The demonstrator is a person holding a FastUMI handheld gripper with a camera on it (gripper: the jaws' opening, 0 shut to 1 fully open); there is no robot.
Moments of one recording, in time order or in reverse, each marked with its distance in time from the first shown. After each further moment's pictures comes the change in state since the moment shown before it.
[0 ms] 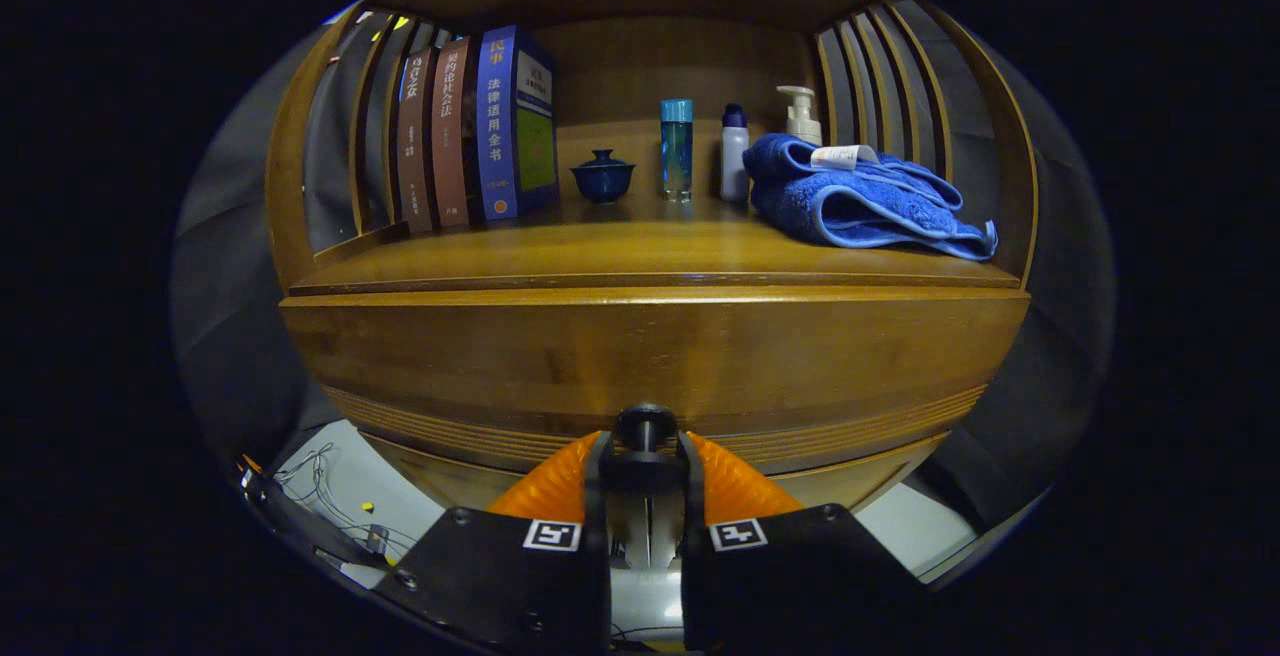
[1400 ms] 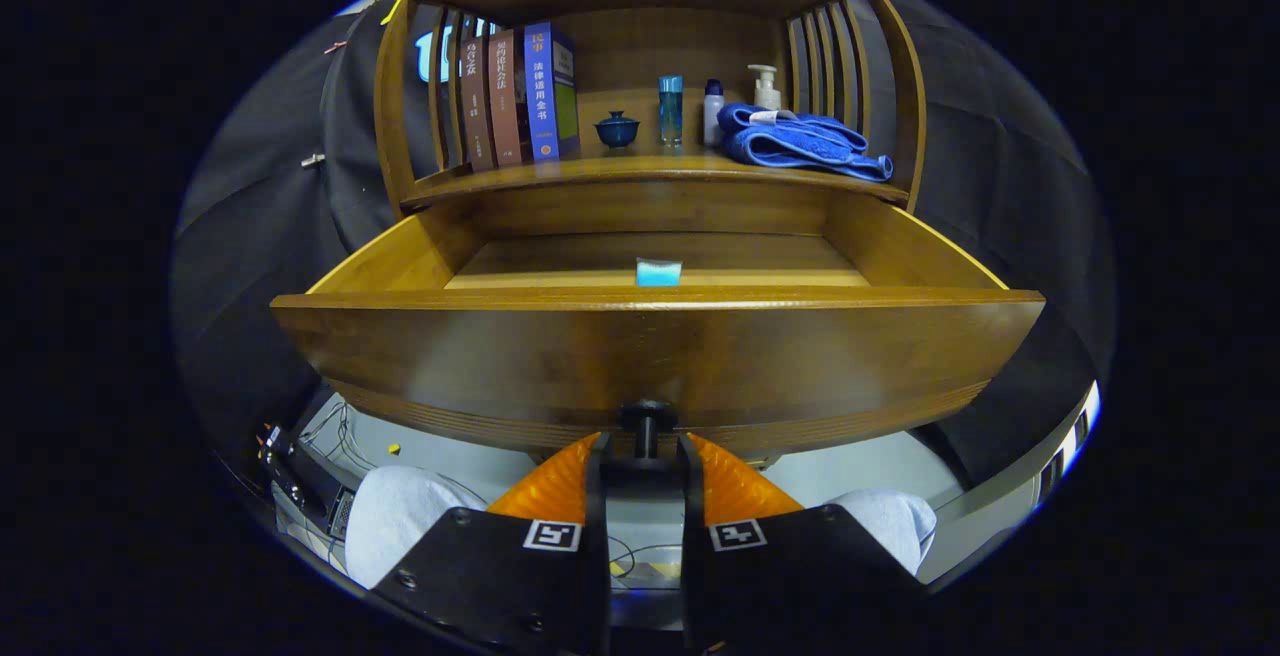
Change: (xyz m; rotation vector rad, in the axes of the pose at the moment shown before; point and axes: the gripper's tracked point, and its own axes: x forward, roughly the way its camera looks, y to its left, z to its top) arm -0.164 0.008 -0.082 0.019 0.183 -0.007
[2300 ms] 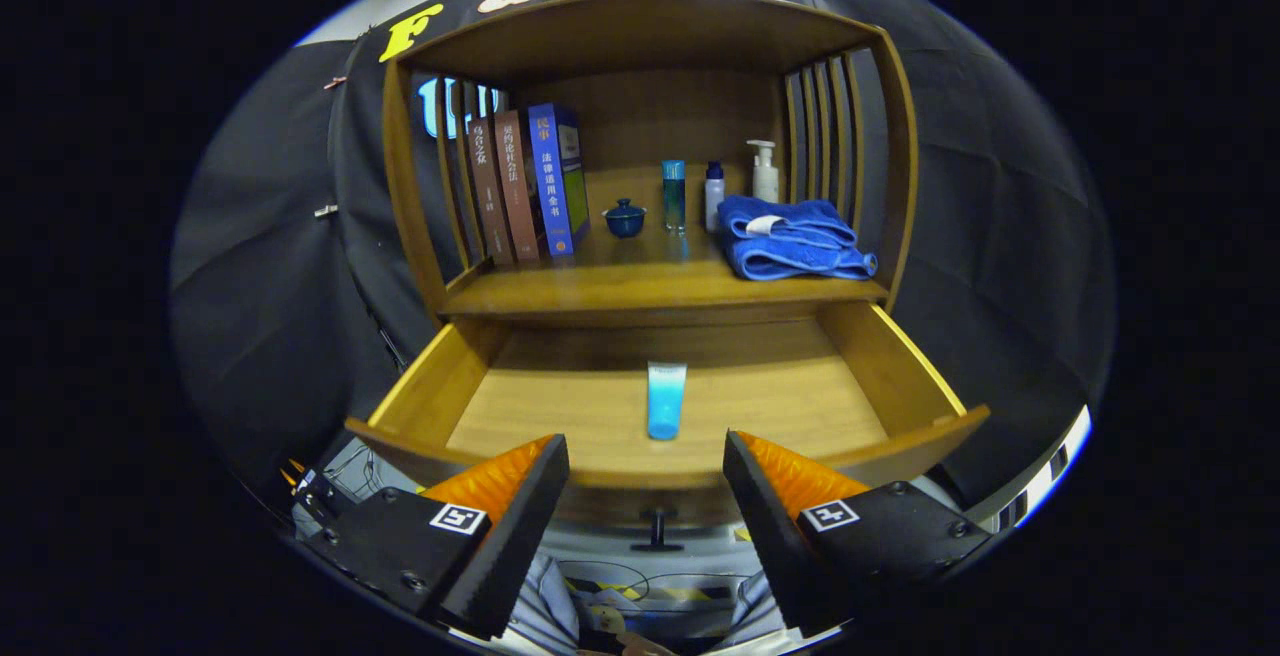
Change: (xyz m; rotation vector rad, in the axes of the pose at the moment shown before) arm -0.044 0.007 0.133 0.025 -0.128 0.021
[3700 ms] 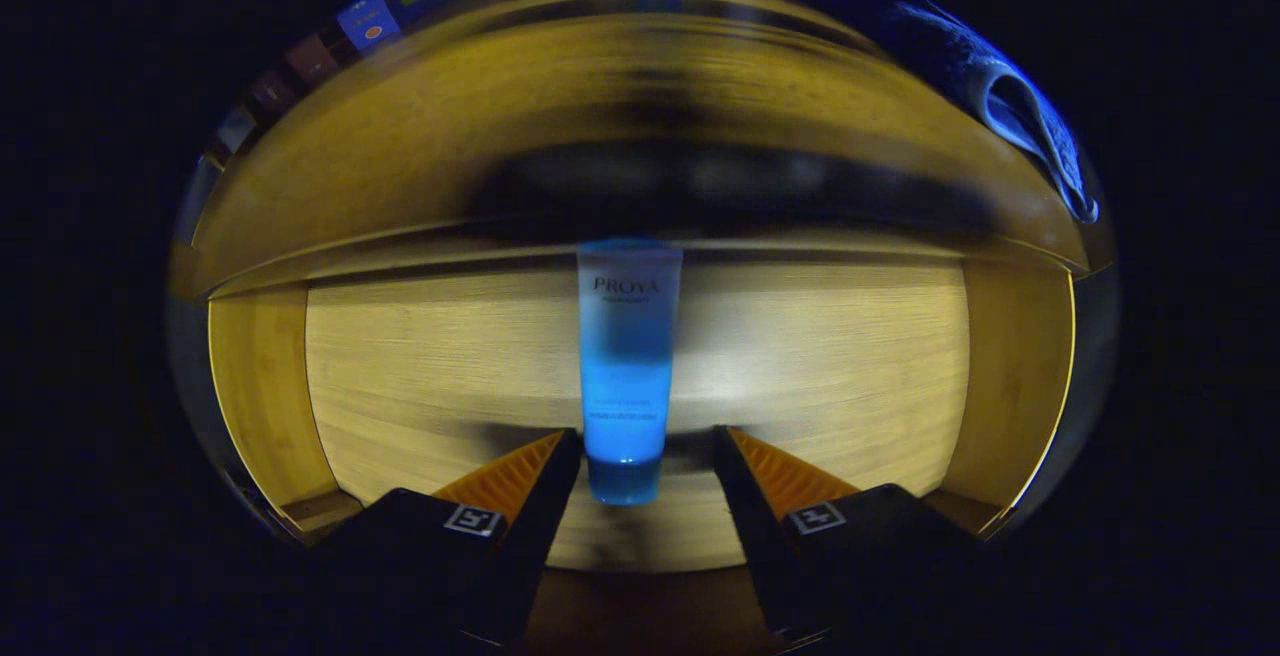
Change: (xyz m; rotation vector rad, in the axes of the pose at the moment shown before) arm 0.179 -0.023 -0.087 -0.003 0.873 -0.109
